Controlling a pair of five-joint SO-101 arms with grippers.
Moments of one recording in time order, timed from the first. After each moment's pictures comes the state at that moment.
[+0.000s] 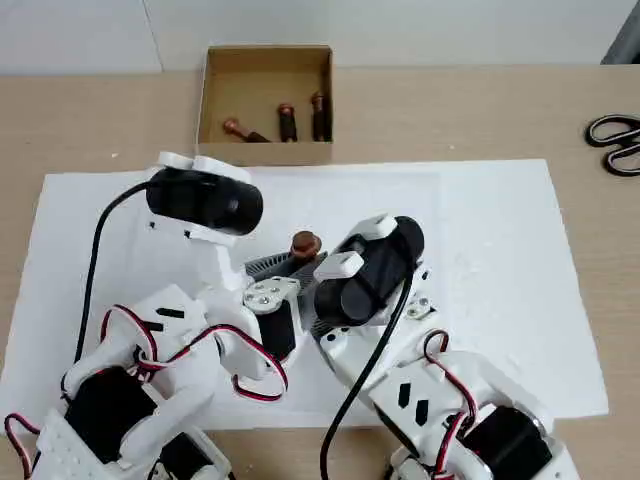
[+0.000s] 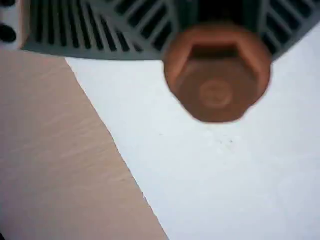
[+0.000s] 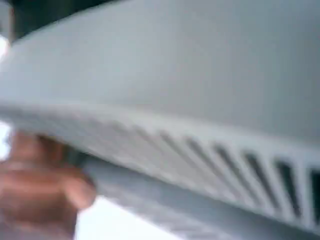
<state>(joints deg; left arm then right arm) 41.4 -58.3 27.3 73.9 35.9 -42.8 -74.7 40.4 66.5 -2.7</state>
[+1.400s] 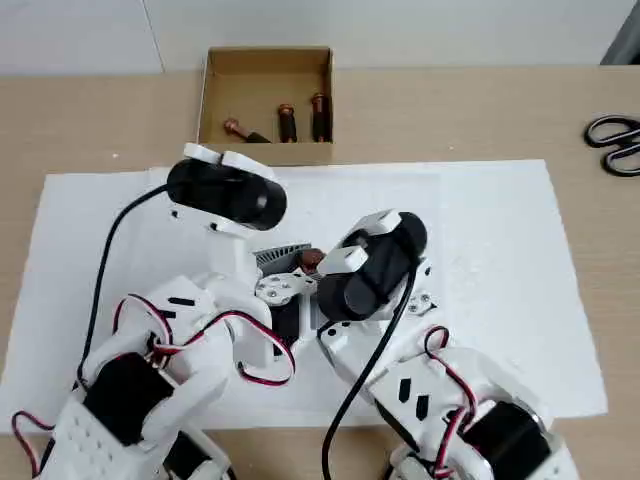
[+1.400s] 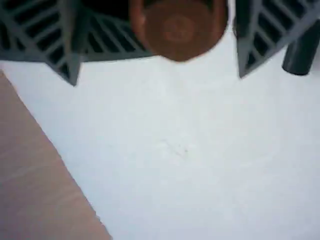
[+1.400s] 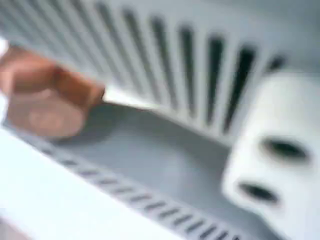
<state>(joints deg) 36.7 -55.9 28.5 72.7 28.7 -42.5 -74.5 40.4 66.3 -2.6</state>
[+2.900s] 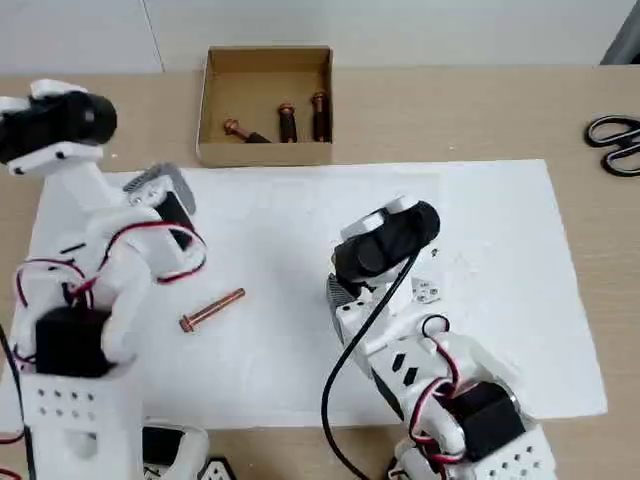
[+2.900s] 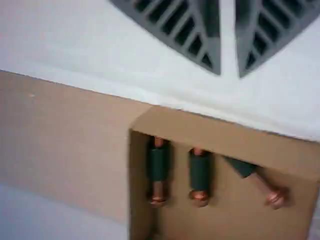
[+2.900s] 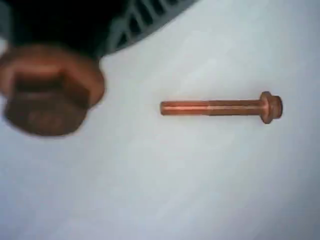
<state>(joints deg) 0.8 -46.8 19.8 69.1 28.1 -32.4 -73.8 51.3 64.0 -8.1</state>
